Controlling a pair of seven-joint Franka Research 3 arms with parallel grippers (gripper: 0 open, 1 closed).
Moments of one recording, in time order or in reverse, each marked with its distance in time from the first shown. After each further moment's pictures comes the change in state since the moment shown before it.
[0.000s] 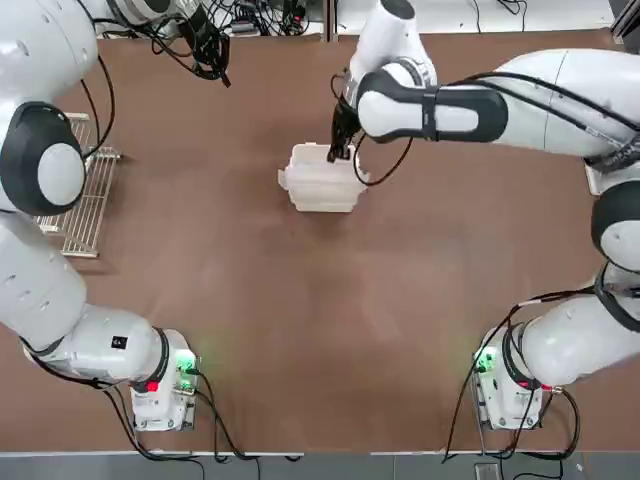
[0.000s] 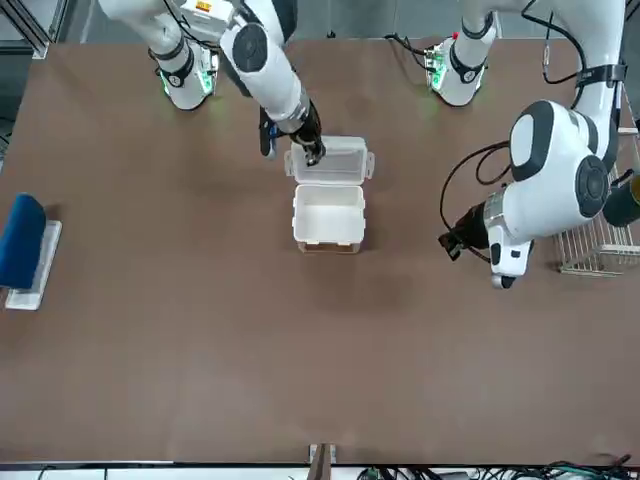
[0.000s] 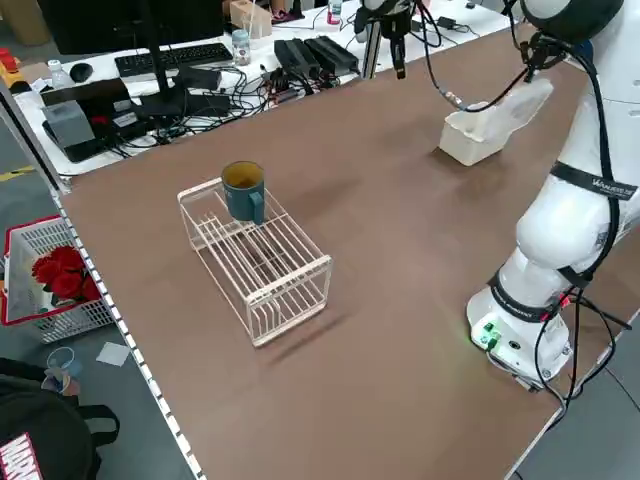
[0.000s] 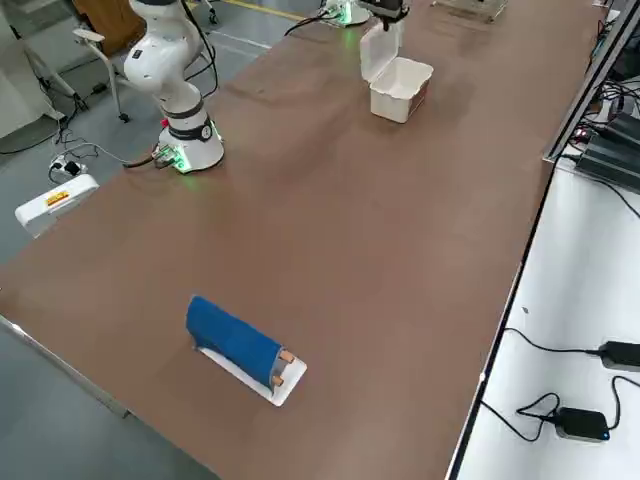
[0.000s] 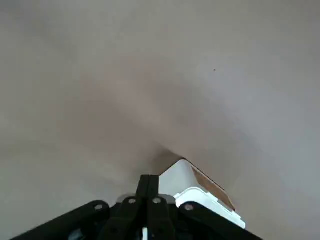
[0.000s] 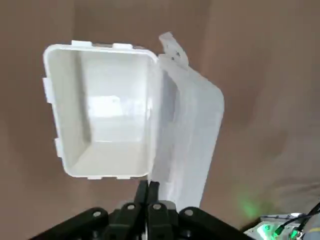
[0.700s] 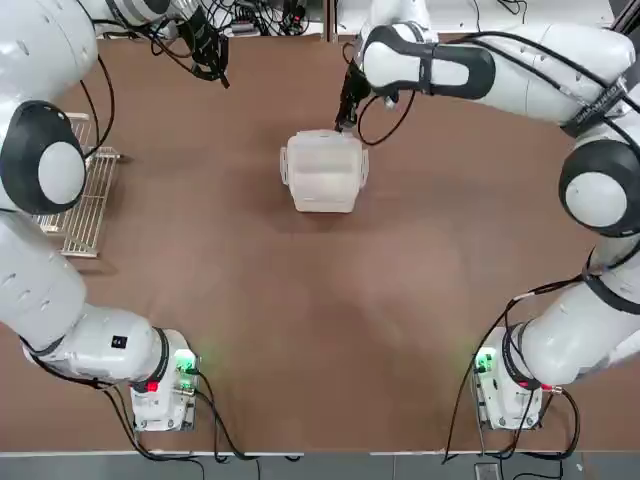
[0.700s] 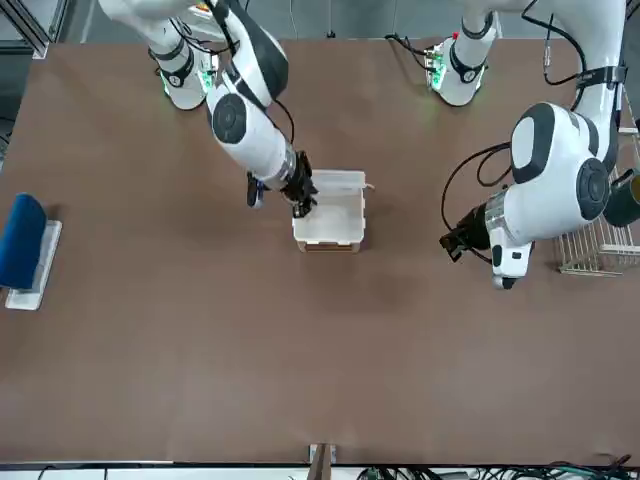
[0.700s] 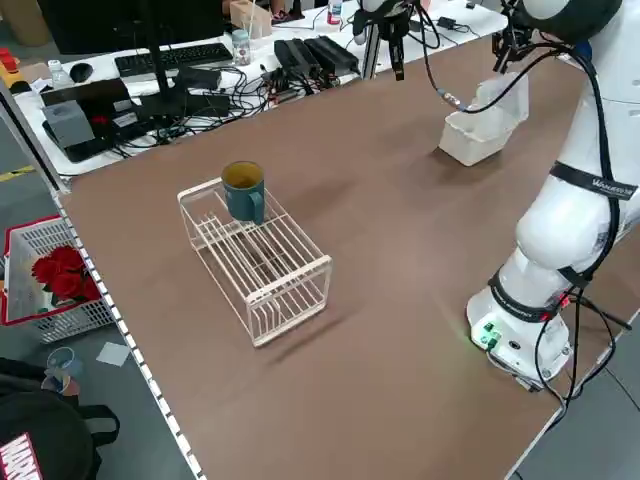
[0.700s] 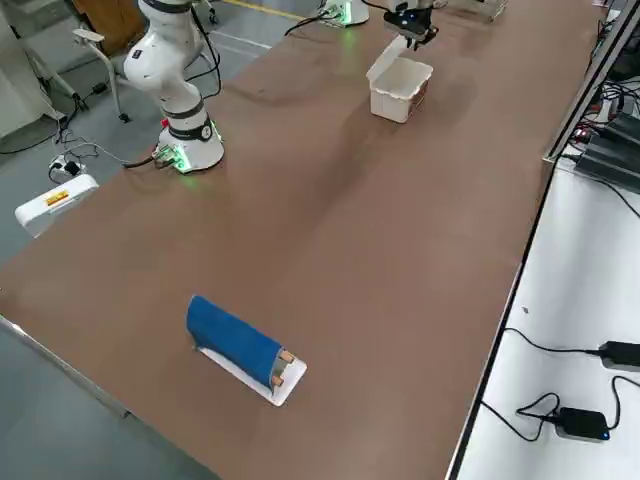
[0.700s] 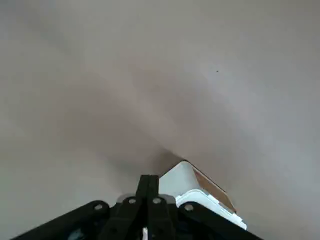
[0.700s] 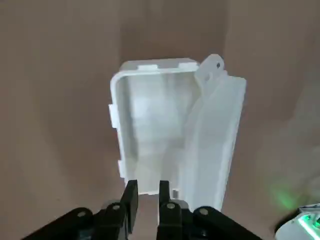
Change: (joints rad) left arm 0.004 0.005 0.000 -0.002 0.000 0.000 0.000; right arm -0.004 0.174 -0.121 0.199 -0.014 -0.065 -0.012
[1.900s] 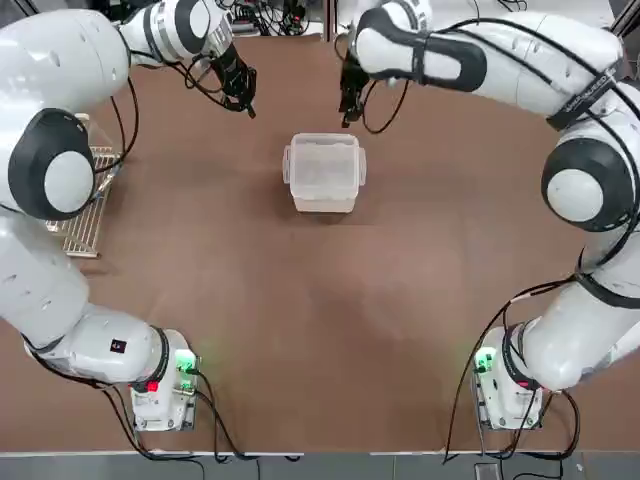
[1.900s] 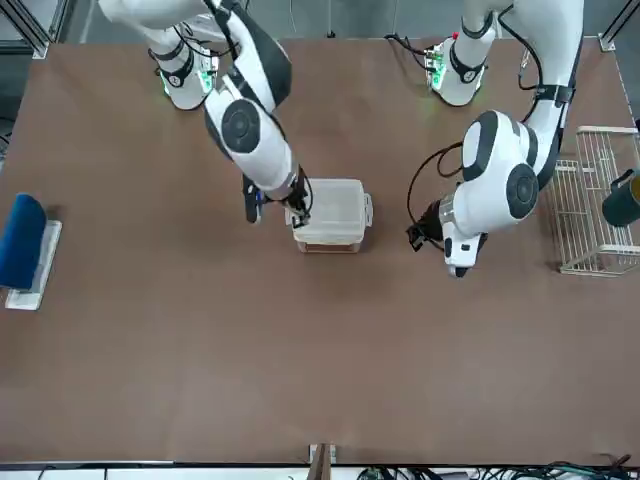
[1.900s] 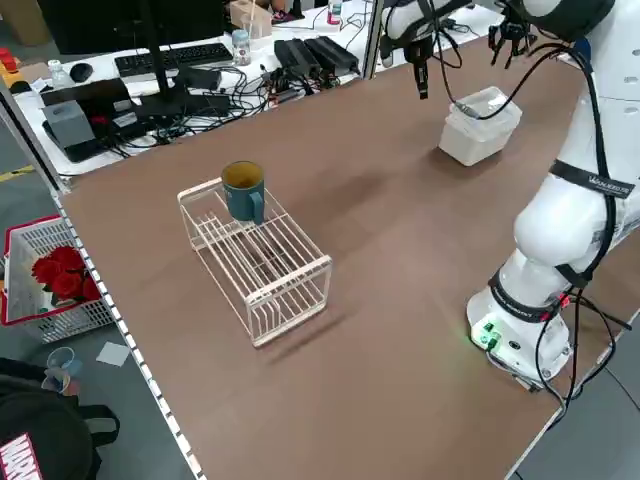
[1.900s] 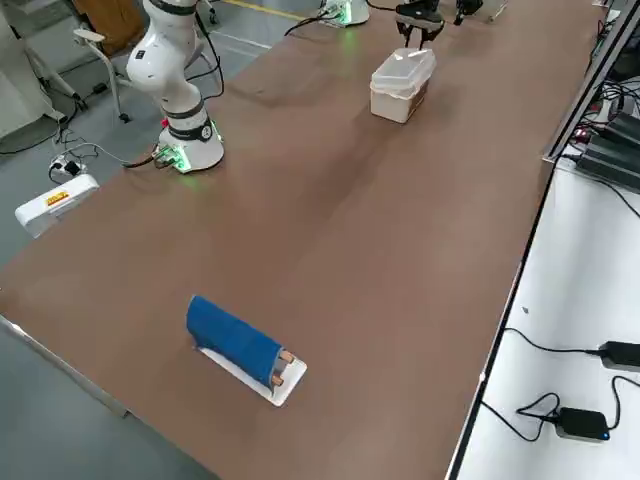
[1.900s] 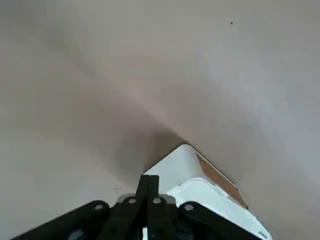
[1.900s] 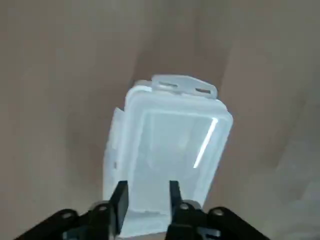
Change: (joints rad) left arm -0.065 0.018 -0.073 -0.143 -0.029 0.157 -0.087; right arm 0.116 0.045 -0.049 0.143 -0.148 -0.186 -0.103
